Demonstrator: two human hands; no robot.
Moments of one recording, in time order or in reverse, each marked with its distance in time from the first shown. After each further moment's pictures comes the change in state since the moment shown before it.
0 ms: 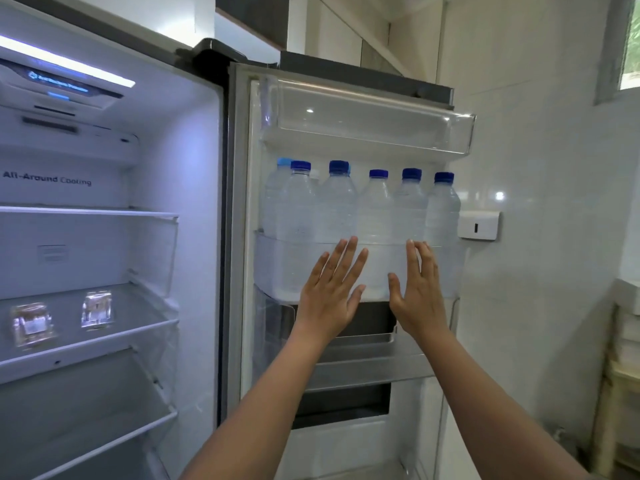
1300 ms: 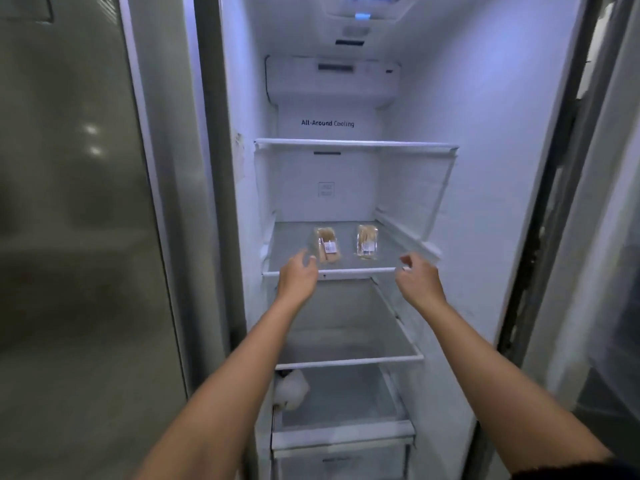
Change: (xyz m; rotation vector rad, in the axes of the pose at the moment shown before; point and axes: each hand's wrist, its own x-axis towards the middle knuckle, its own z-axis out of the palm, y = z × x) left_hand -0.249 -0.397 -0.124 -0.207 -0.326 -1.348; right_hand -0.084 -0.375 0.297 0.672 -0.774 0.150
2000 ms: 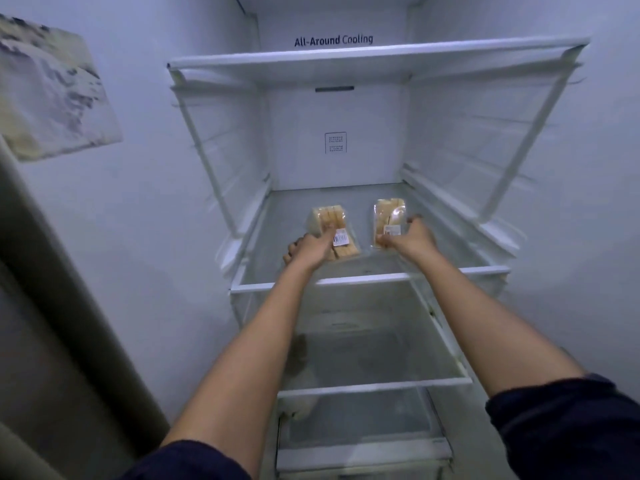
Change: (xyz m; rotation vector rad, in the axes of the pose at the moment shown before) left_hand 0.197 -0.046 0.106 0.188 -0.139 -0.313; right_hand 0.211 0.052 0.132 0.151 -0.192 0.209
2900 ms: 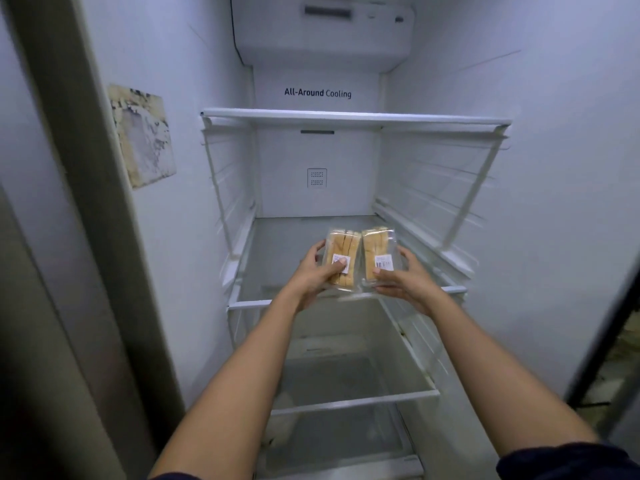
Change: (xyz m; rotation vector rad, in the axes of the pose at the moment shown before) left_hand -0.046 0.003 -0.011 -0.760 -0.370 0.276; right_hand -0.074 0.001 -0.038 0.588 -0.259 0.039
